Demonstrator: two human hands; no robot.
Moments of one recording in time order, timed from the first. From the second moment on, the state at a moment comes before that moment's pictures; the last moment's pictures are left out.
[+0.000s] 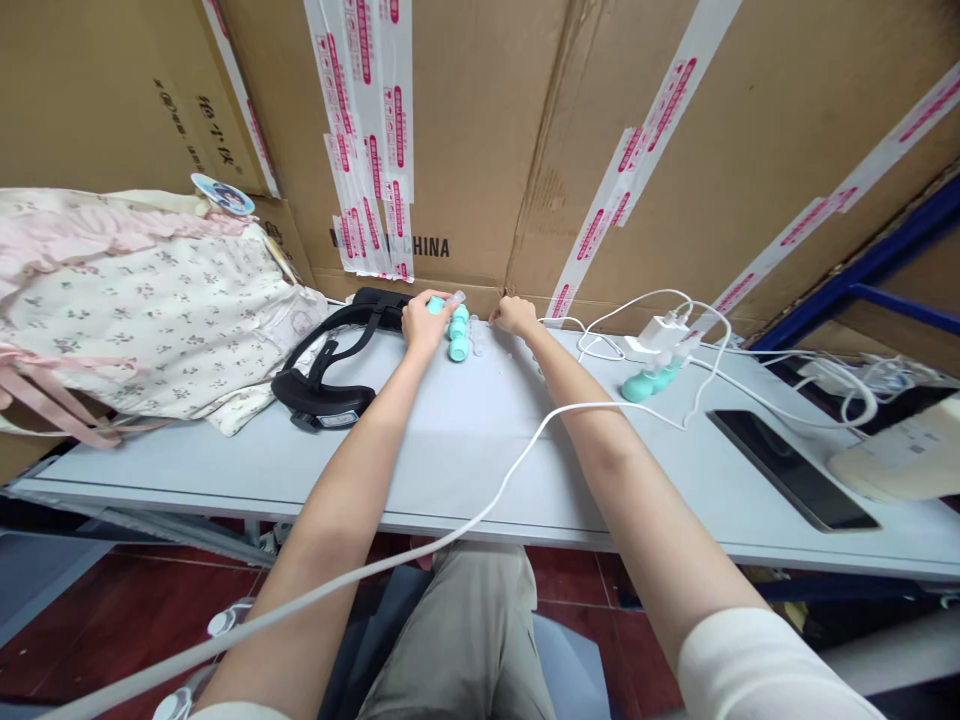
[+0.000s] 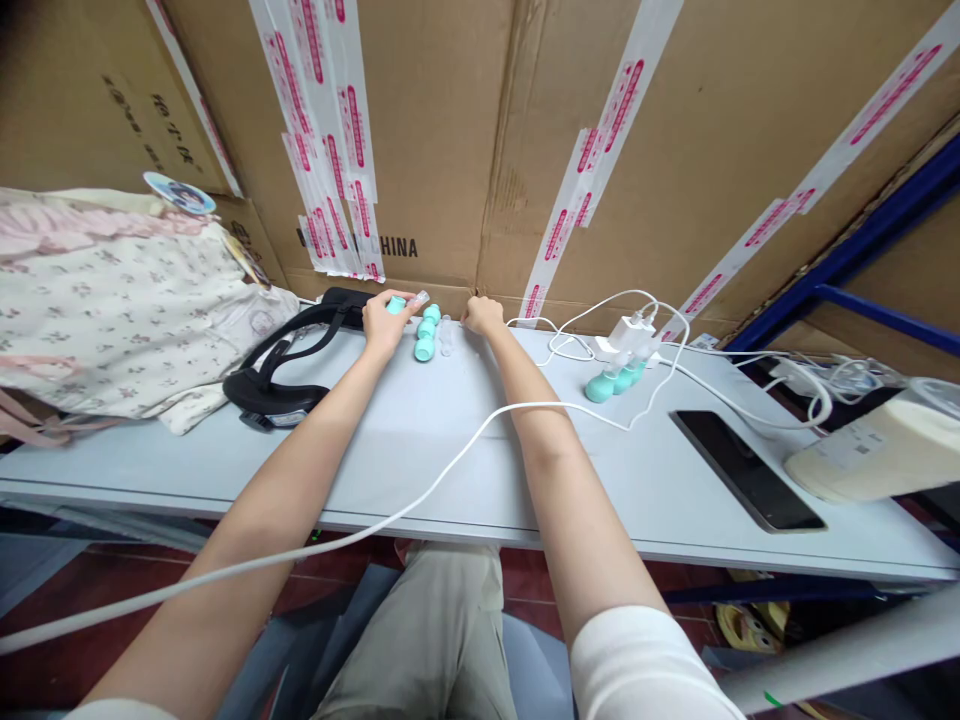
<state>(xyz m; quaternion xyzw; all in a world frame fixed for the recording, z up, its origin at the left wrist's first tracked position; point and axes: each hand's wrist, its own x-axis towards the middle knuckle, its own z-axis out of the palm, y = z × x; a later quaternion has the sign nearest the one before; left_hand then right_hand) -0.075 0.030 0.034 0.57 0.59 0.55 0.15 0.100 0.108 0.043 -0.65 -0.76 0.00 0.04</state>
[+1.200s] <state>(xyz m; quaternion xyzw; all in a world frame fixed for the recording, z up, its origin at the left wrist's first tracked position) -0.075 0.026 0.037 0.58 0.59 0.54 0.14 0.124 0.081 0.057 -0.50 -0.86 0.05 -0.04</state>
